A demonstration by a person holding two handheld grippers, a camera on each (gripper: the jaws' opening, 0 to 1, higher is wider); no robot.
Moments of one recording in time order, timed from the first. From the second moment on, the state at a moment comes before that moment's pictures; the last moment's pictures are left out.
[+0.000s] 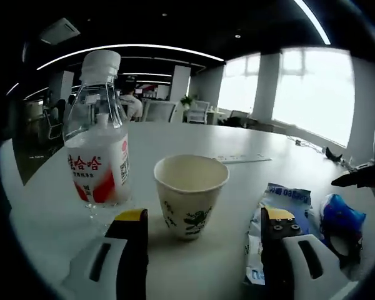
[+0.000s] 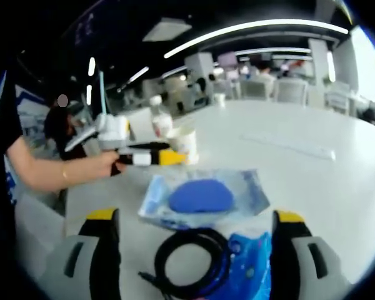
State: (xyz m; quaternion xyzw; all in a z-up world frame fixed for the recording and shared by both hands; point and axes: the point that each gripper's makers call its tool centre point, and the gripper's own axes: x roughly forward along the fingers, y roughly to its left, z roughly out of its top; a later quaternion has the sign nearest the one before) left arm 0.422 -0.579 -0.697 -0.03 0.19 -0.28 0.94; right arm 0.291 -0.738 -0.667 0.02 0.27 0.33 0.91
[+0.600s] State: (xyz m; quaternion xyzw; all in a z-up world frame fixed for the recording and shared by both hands) left arm 0.388 -0.576 -0.676 -0.03 0.18 -0.28 0.94; right arm 0.302 -0.752 -0.672 0.01 0.29 0.31 0.90
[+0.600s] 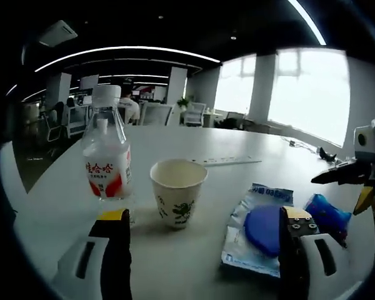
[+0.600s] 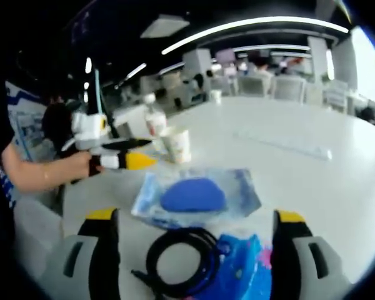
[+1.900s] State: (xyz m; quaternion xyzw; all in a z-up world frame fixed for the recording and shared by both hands) left arm 0.306 -0.586 -0.704 -0.01 0.24 -0.25 0.94; right arm 0.349 -0.764 -0.705 0.00 0.32 0.31 0.90
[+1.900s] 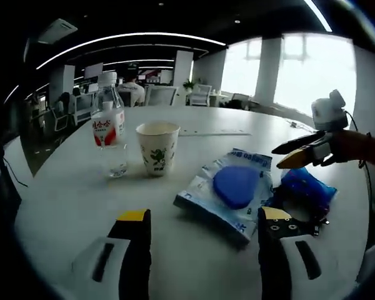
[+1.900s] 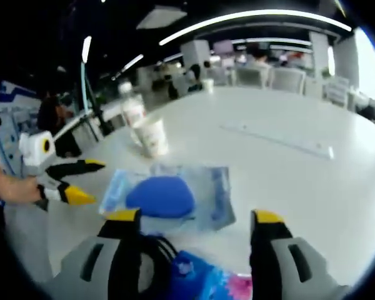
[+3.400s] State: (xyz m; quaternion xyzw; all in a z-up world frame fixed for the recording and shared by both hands) left arm 0.278 -0.617 -0.734 -0.07 0.32 -0.24 0.92; right arm 0.366 -0.782 -0.729 -0.05 0.34 0.27 0.90
